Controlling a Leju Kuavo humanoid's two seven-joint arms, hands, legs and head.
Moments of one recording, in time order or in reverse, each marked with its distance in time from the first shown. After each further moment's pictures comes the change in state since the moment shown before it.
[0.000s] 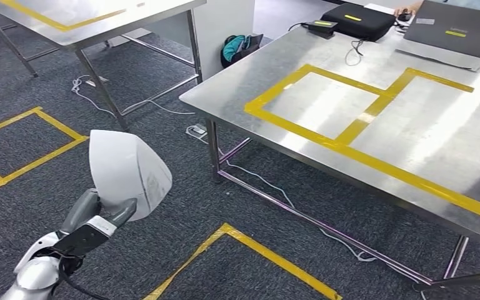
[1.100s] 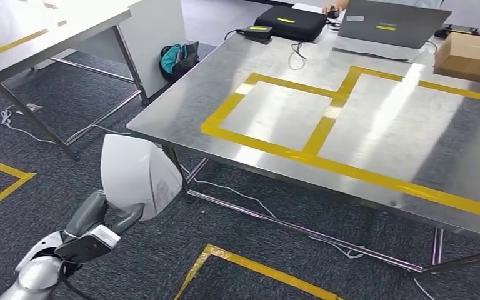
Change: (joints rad) left arm -0.018 0.027 -0.043 0.000 -0.027 -0.036 -0.065; right arm -0.013 0.003 -0.020 0.026 0.021 0.044 -0.001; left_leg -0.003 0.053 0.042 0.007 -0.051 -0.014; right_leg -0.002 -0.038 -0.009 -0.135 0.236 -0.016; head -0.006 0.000
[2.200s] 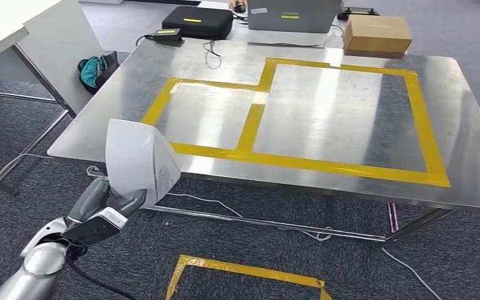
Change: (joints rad) left arm -0.073 -0.001 -0.003 0.021 -0.011 0.023 0.075; right arm -0.010 0.002 -0.002 0.004 0.045 0.031 -0.001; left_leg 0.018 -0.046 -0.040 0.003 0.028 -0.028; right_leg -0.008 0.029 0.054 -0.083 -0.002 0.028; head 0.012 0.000
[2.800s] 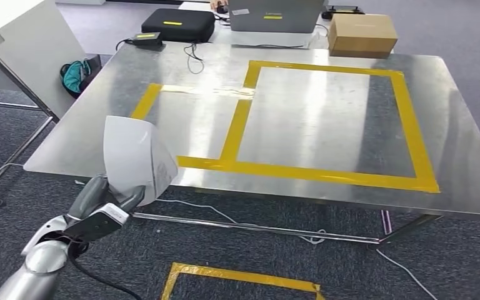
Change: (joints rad) left arm -0.019 -0.007 -0.002 0.015 -0.009 0.024 0.015; right arm -0.011 0.001 -0.012 0.033 0.052 0.017 0.010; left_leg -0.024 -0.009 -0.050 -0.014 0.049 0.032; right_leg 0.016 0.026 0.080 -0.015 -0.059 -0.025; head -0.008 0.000
